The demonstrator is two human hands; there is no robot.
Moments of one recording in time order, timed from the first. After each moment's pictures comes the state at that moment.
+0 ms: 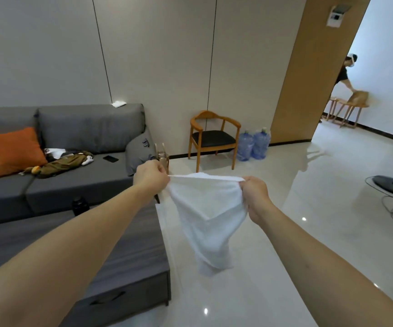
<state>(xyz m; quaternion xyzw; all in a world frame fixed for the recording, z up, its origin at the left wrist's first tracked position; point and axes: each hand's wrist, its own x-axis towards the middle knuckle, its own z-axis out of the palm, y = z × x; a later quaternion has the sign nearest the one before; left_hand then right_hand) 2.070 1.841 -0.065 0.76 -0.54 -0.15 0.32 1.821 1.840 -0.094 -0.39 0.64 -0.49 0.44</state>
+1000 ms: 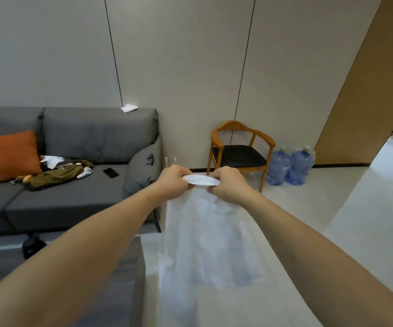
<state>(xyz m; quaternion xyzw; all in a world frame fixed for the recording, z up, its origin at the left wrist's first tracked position) 2.000 1.396 -0.085 0.66 -0.63 -0.27 0.31 1.824 1.351 -0.083 -0.81 0.52 -0.17 0.20</state>
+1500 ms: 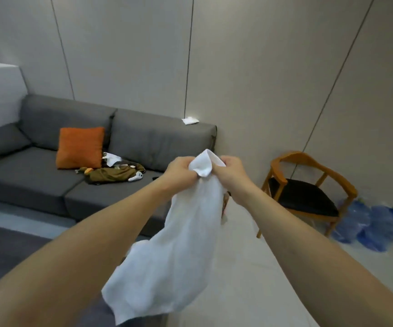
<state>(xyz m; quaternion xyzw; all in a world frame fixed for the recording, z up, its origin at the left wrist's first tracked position) 2.205 1.295 -0.055 0.67 -0.51 -0.25 0.48 2.064 1.217 -0.041 -0.72 0.37 -0.32 0.50</state>
